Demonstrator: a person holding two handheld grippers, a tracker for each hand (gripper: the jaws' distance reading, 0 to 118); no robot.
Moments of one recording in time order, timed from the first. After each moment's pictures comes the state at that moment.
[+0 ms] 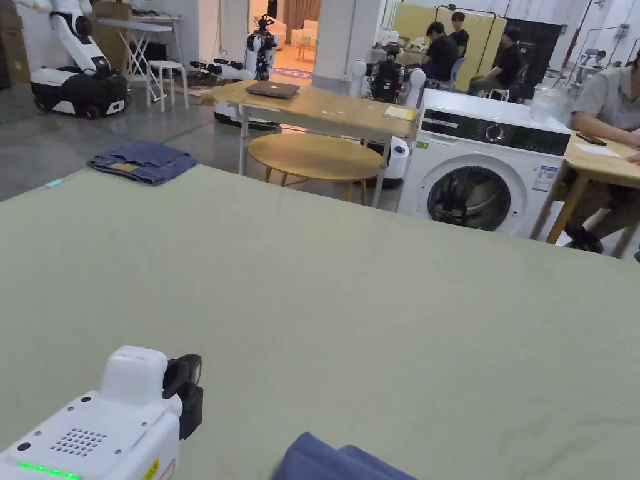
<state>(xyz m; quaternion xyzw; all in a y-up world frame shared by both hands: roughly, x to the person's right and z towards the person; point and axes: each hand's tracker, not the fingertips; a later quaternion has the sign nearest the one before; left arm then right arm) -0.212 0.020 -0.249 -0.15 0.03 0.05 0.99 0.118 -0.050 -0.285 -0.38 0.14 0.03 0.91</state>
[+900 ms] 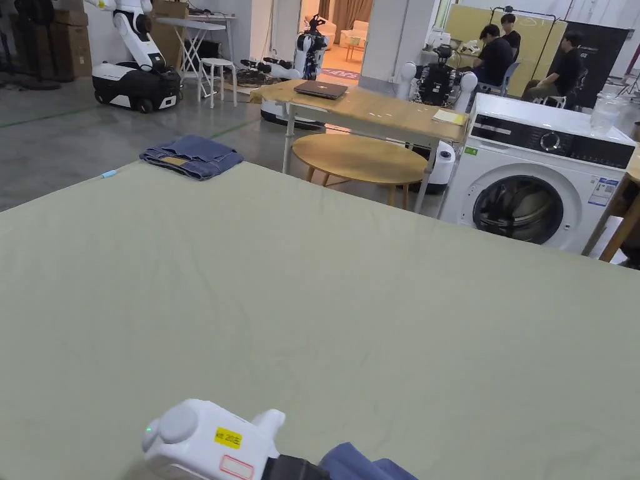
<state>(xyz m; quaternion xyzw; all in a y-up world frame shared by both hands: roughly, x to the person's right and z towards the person) -0.208 -0.099 -0.361 -0.51 -0.34 0.35 0.71 0.124 -0.067 -0.293 -0.40 0.14 0.01 0.91</state>
